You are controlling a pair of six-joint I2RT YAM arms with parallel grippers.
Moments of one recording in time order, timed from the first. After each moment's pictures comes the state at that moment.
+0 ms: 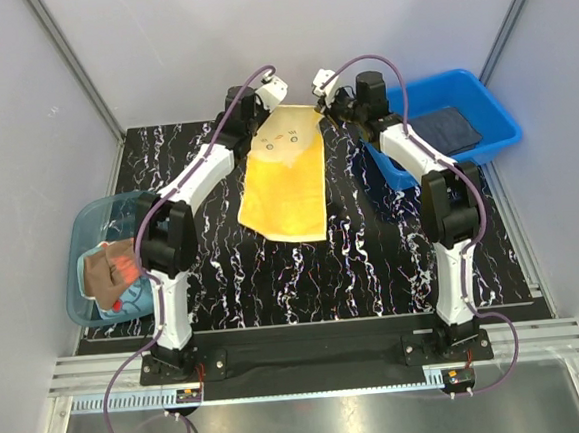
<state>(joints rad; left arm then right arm) -0.40 2.08 1.83 -0.09 -0.19 0.58 0.28 2.13 1.81 0.05 -0.52 -0.57</state>
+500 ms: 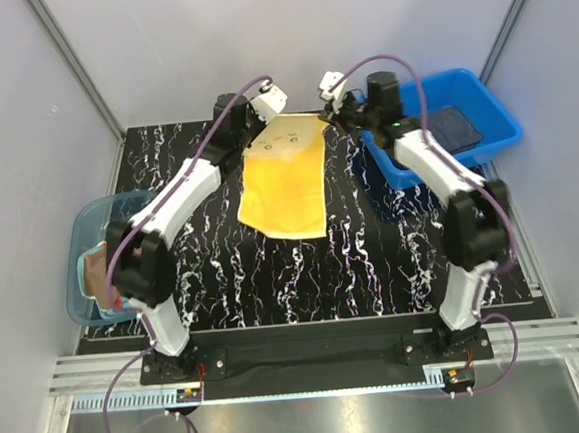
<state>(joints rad) -0.43 1.86 1.63 -0.11 -0.17 0.61 0.29 1.94 1.66 -0.02 -0.54 -0.56</state>
